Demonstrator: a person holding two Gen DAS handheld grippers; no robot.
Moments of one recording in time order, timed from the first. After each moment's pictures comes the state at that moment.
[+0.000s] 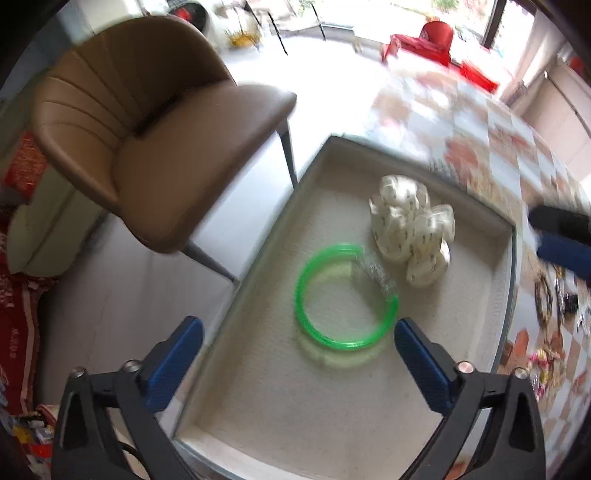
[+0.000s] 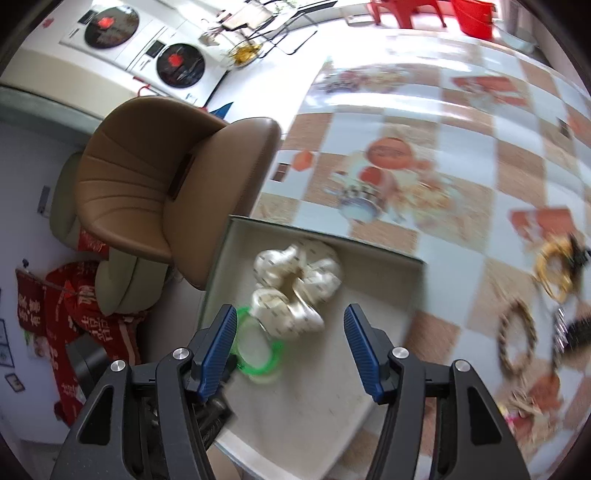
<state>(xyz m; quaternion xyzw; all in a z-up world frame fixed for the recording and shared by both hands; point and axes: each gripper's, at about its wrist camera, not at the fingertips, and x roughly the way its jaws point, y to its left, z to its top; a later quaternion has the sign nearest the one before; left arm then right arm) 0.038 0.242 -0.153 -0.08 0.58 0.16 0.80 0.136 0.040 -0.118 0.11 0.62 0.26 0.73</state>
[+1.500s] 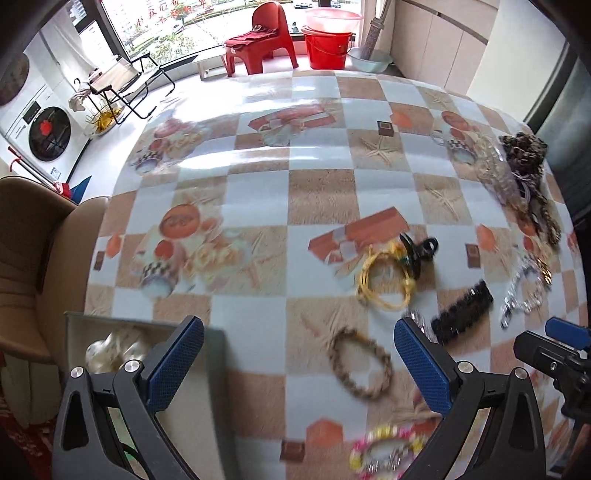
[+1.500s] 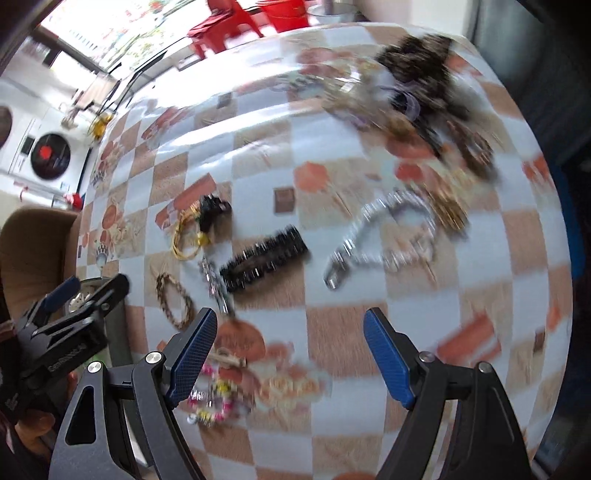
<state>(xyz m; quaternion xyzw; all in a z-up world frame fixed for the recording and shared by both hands) 0.177 -0.004 -0.160 0.06 0.58 -0.04 0.81 0.128 -0.231 -0.143 0.14 0.62 0.03 0.78</state>
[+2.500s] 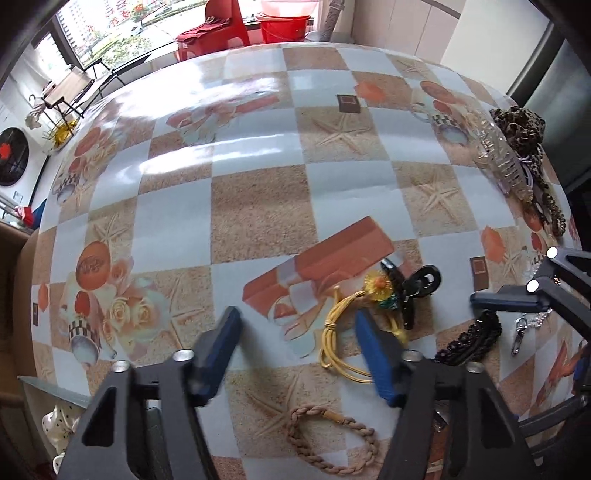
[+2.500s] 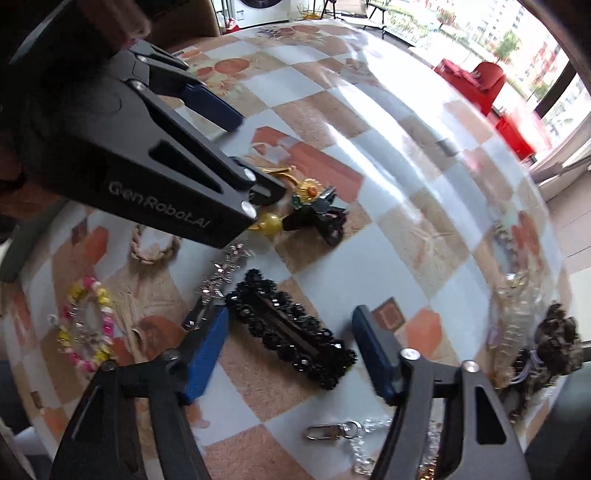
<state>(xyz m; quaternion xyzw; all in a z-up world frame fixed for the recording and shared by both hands) 0.230 -0.041 -0.209 0.07 0.60 -0.12 0.79 0.161 -0.146 -0.196 -0.27 0.53 0.32 0.73</state>
